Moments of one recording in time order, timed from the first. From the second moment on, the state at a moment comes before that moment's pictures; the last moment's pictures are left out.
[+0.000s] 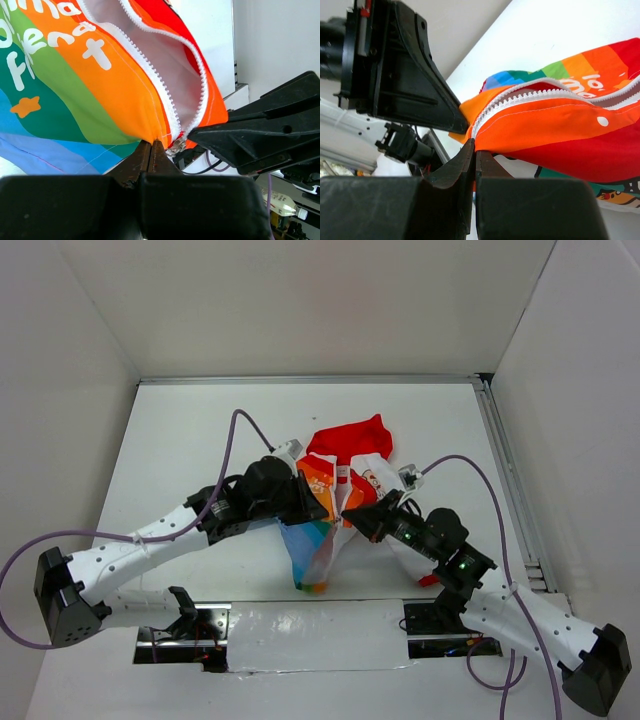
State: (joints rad) left arm -0.92 1.20 1.06 -0.45 0.01 -0.98; right arm 0.76 0.58 0.33 0.26 -0.17 0.66
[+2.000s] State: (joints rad) left arm -0.92 1.14 1.04 -0.44 0.00 -0.97; right arm 0.77 0.57 0.31 0.33 -0.17 0.72
